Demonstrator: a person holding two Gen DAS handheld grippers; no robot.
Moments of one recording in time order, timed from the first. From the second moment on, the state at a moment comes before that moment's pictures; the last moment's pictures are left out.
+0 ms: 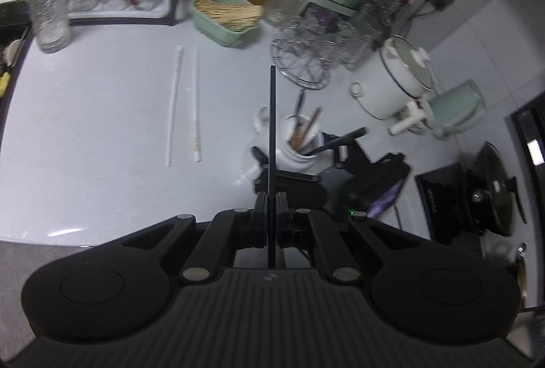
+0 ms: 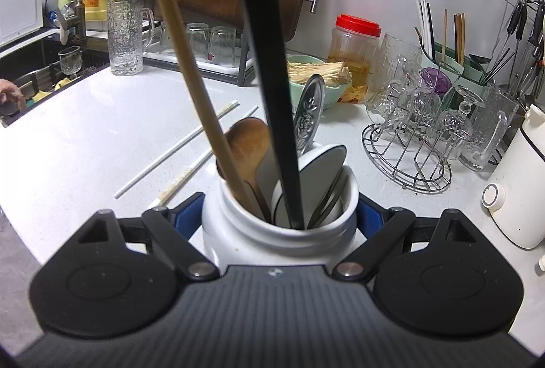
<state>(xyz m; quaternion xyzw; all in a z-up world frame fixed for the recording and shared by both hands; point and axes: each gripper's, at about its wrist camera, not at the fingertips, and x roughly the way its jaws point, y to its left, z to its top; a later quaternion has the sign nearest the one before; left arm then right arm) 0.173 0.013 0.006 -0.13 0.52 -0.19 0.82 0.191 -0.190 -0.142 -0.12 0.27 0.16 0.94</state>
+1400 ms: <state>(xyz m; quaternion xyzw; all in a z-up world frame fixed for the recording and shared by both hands) 0.296 -0.085 0.009 0.00 0.72 -0.21 0.66 0.191 -0.187 -0.144 -0.11 0.27 0.14 0.95</state>
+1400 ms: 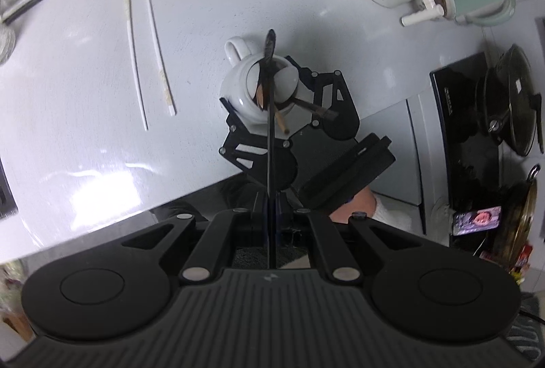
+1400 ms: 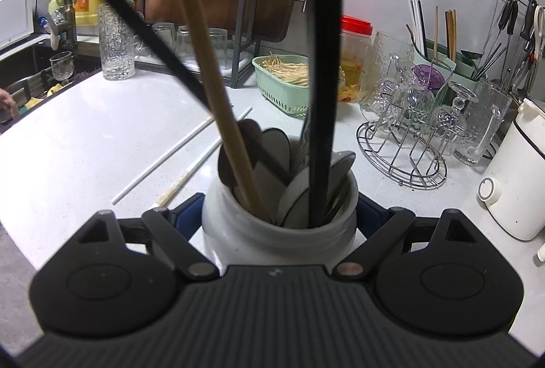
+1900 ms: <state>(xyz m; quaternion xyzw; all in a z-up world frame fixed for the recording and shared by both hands) 0.342 -0.132 0.005 0.12 0.69 -0.25 0.67 0.193 -0.183 -0.144 -0.11 0.27 0.13 0.95</state>
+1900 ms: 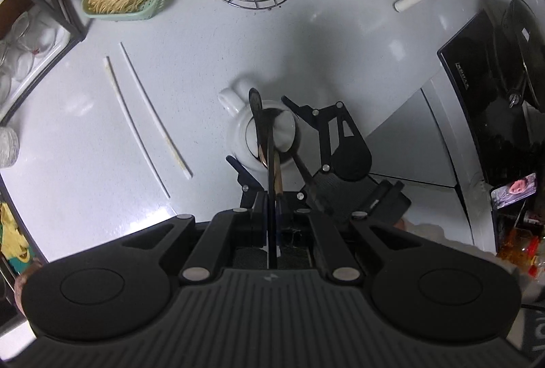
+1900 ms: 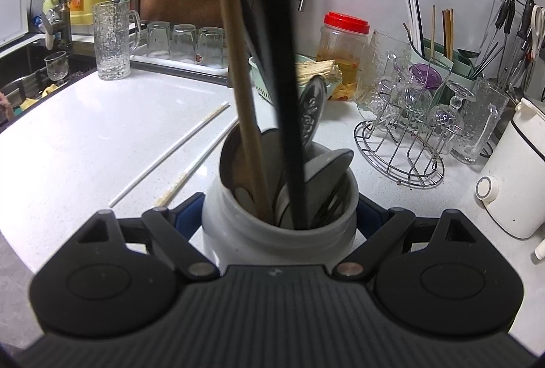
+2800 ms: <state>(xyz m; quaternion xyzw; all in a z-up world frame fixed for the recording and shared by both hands) 0.321 -0.061 0.029 0.05 0.57 -0.28 0.77 0.208 -0.177 -0.143 -0.11 0.29 0.12 0.94</state>
